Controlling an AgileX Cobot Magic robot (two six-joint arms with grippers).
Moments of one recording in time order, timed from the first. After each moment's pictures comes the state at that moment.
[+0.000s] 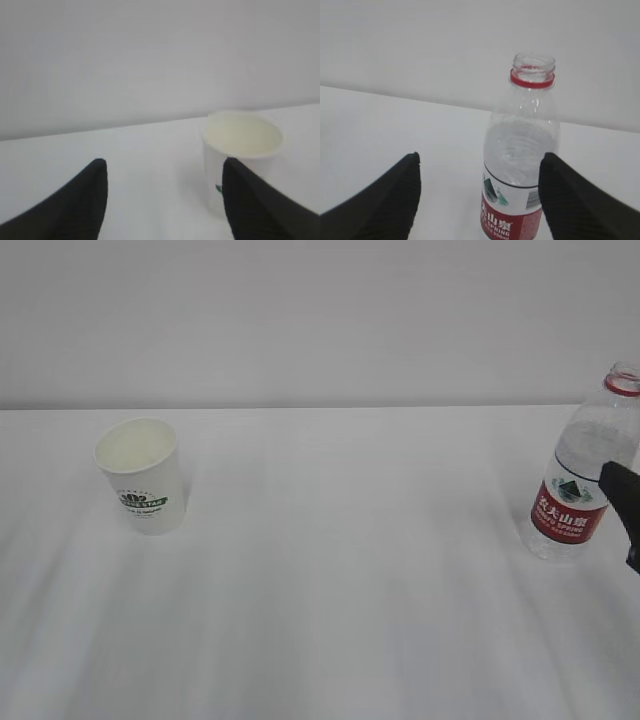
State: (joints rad) left arm 0.00 1.37 -0.06 0.17 -1.12 -0.04; right arm 0.09 1.10 -0.13 -0.12 -0.70 0.00
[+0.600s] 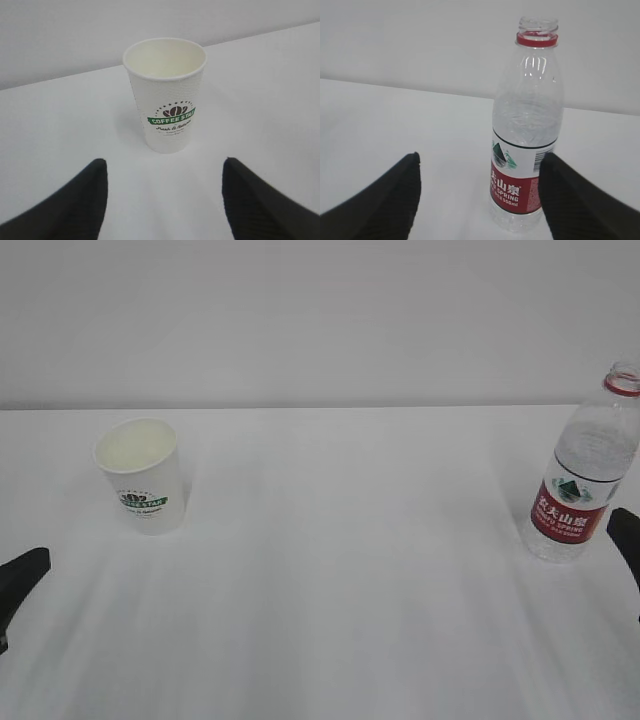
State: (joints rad) left arm 0.00 1.47 0.00 0.37 -1.14 -0.04; right arm 0.09 1.10 0.01 -0.12 -0.85 0.01
